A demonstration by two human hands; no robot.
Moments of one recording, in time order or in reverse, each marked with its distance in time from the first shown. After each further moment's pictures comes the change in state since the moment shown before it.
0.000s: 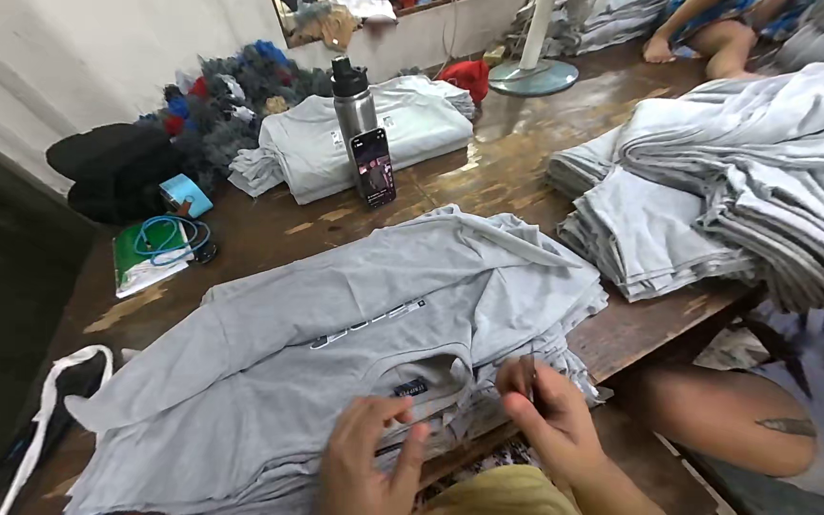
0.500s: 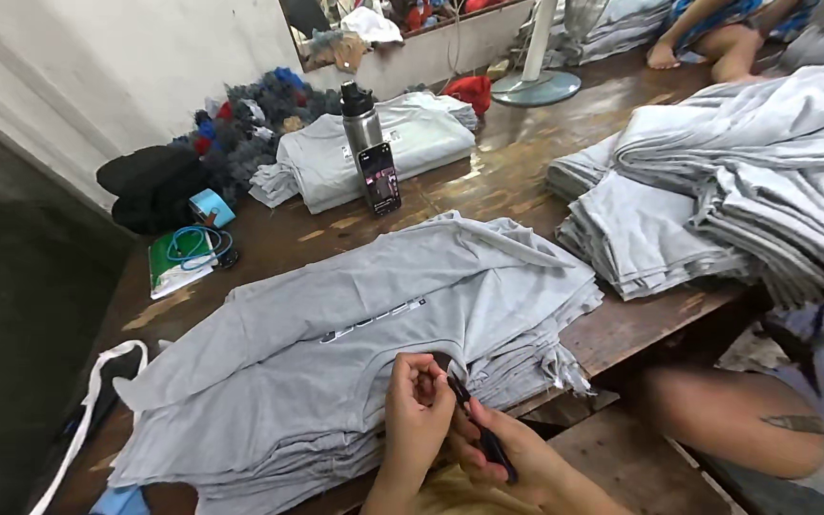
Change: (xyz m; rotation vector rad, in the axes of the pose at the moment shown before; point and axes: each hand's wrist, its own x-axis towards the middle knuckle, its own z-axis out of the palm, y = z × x) left_hand 0.014 0.006 0.072 -0.482 0.071 -0.207; right_hand -0.039 0.003 0.025 1.108 -0.406 0.786
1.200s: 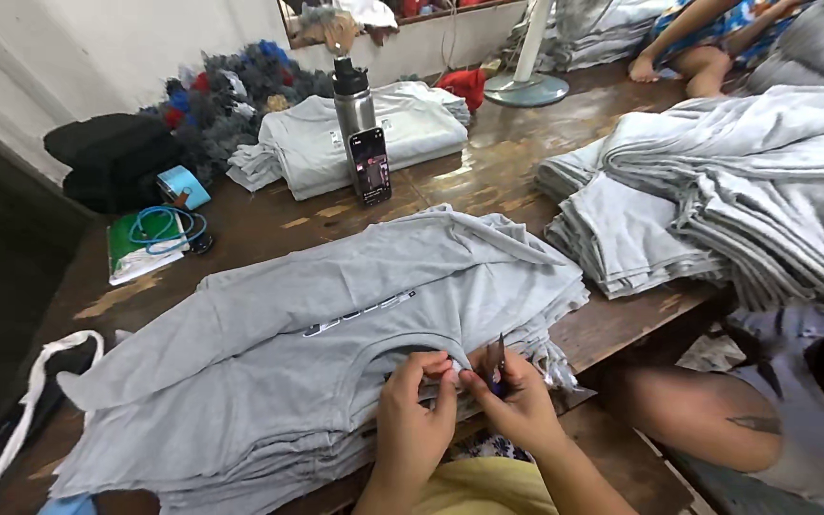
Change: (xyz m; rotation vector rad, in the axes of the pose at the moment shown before) left_hand 0.000 0.001 0.004 0.251 0.003 0.215; right_hand 0.018 -0.029 -0.017 -1.113 0.469 -0.827
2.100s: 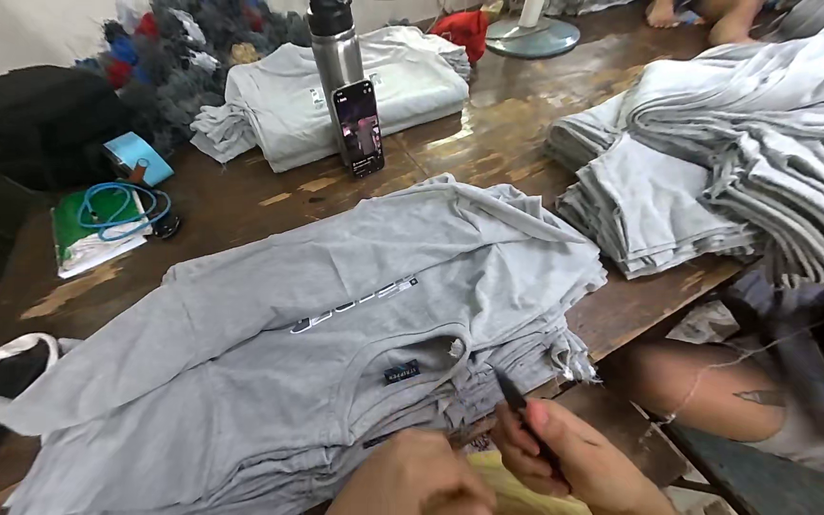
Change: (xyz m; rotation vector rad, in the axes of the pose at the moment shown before) left_hand -0.012 0.001 -0.066 -0.307 -0.706 0.090; right_hand -0.022 -0.034 -0.025 0.755 -0.478 0.557
